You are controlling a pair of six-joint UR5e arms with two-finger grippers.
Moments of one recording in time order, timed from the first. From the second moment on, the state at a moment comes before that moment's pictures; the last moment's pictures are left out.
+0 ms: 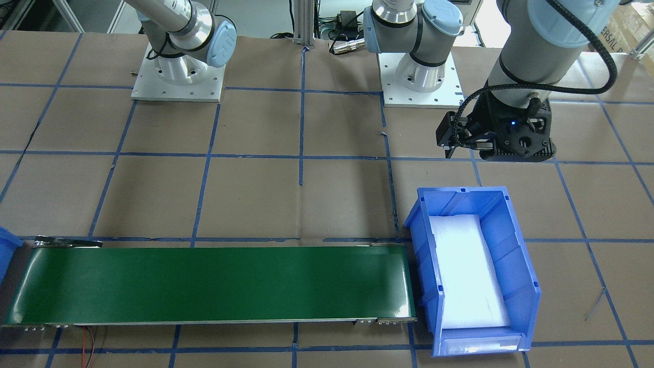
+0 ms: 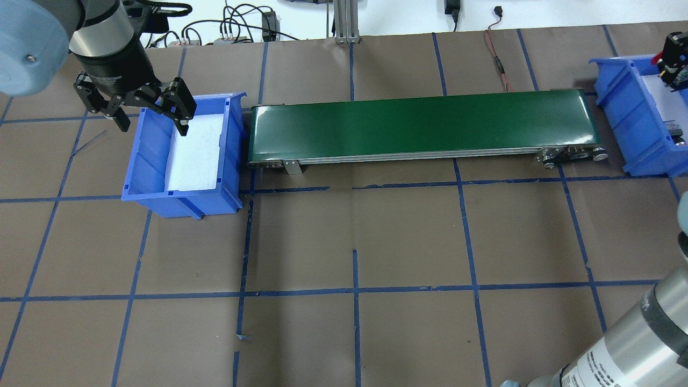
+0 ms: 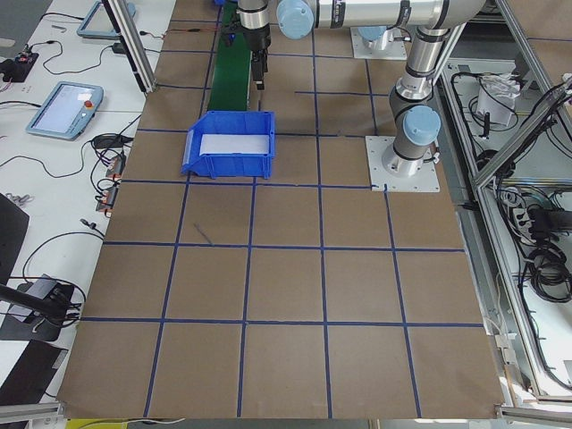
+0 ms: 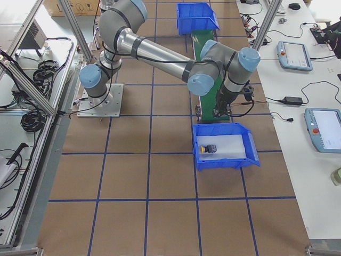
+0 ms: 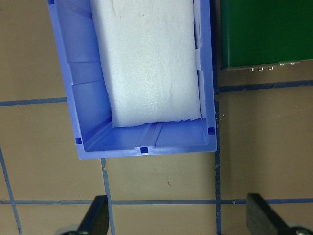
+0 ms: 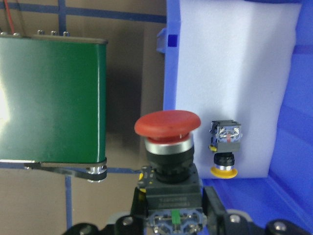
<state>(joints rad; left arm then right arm) -1.52 -1.67 -1.50 -1.62 1.69 0.11 1.06 -1.00 1.07 -1.58 -1.69 -0.59</state>
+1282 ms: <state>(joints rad) -1.52 -1.64 -1.50 -1.62 1.69 0.11 0.97 -0.73 0.88 -1.71 -1.66 -0.72</state>
